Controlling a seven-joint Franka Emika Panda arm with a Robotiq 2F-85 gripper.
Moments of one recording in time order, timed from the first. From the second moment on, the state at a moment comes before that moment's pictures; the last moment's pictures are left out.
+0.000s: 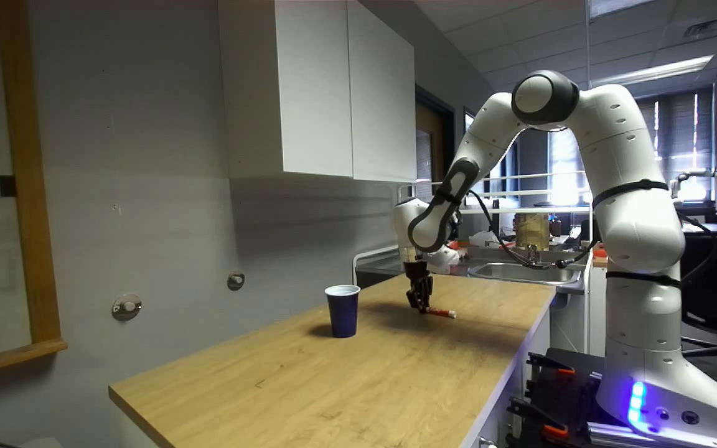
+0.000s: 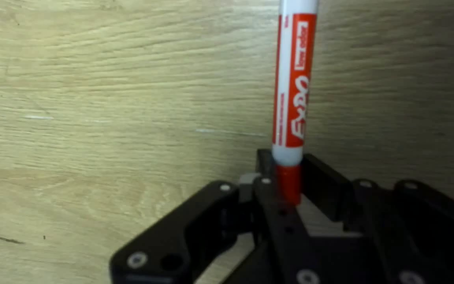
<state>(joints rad) -0.08 0.23 -0.09 -2.28 -0.32 2.47 0.11</state>
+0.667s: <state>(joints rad) -0.08 0.20 -0.09 -2.29 -0.32 2.45 0.11</state>
